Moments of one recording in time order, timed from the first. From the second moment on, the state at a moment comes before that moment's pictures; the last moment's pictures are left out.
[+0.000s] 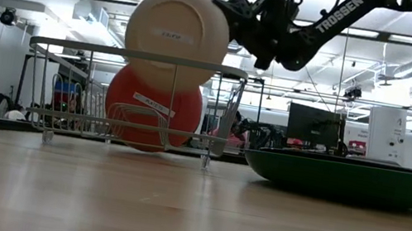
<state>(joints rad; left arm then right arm) -0.47 0.90 0.71 0.22 -1.47 0.95 -0.52 2.04 1.37 0.99 -1.40 0.94</state>
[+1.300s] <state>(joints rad) -0.46 0.90 0.71 0.21 -1.44 0.95 -0.52 2.05 1.37 0.57 -1.42 0.45</state>
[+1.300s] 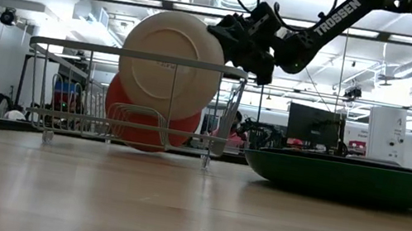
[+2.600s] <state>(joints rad) -0.46 0.90 0.71 0.21 -1.44 0.95 -0.54 2.05 1.40 0.55 -1.13 0.53</state>
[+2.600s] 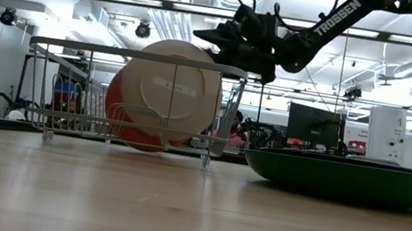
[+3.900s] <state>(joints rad) -0.46 0.90 0.71 0.20 -1.44 0.95 -0.44 2.03 1.63 0.00 -0.71 0.06</state>
